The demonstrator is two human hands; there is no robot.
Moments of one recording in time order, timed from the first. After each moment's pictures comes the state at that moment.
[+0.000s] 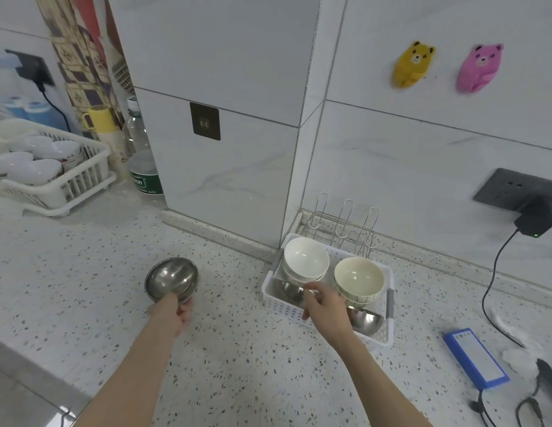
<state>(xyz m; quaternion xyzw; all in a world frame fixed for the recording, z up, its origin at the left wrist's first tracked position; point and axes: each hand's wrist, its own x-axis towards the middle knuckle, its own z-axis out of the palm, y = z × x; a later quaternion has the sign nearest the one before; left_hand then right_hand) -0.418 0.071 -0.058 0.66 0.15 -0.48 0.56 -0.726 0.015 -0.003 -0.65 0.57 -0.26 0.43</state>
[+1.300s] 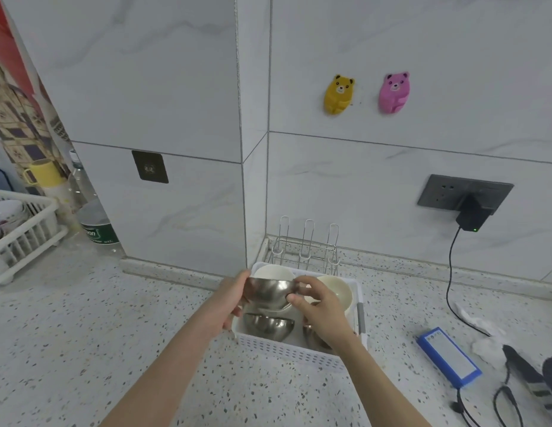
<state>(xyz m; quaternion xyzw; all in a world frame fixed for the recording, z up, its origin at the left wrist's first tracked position) -0.562 0.000 0.078 0.72 -0.36 -0.51 0.31 -0.762 -0.017 0.037 -0.61 0.49 -0.40 0.48</state>
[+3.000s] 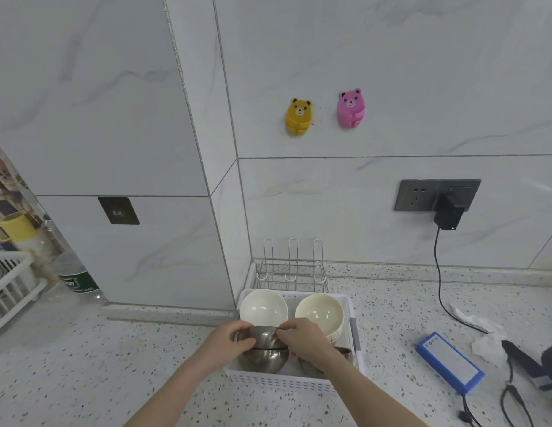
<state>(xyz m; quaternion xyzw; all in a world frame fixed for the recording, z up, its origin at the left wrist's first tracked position) -0.547 -0.029 0.006 0.65 -0.61 -0.40 0.20 -0.754 -0.045 0.011 -0.62 0.60 -0.18 0.46</state>
